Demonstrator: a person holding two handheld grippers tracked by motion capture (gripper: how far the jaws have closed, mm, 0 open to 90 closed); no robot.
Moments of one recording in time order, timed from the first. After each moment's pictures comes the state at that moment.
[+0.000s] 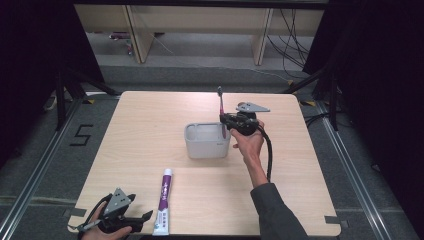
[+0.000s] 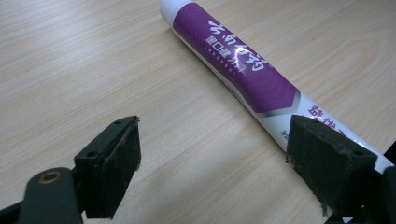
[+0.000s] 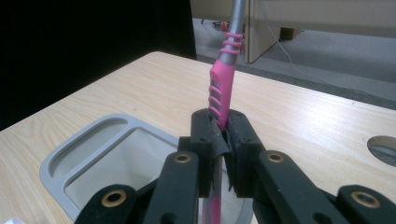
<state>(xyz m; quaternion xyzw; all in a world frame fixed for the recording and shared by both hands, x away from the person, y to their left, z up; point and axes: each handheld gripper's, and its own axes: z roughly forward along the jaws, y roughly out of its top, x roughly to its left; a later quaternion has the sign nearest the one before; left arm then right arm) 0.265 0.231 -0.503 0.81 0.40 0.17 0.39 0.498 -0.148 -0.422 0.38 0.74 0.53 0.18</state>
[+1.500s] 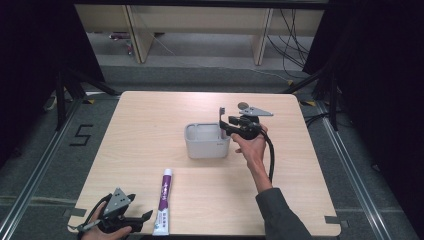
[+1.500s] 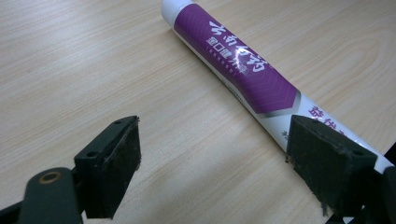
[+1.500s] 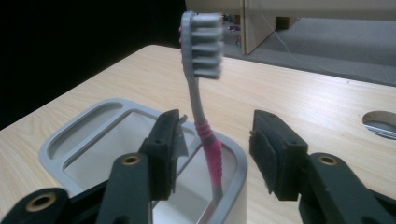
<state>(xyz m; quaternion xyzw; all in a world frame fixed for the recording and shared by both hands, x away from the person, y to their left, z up) 0.264 0.232 -0.502 0.81 0.40 0.17 0.39 0.489 -0.157 -0.430 0.41 0.73 0.52 0.17</state>
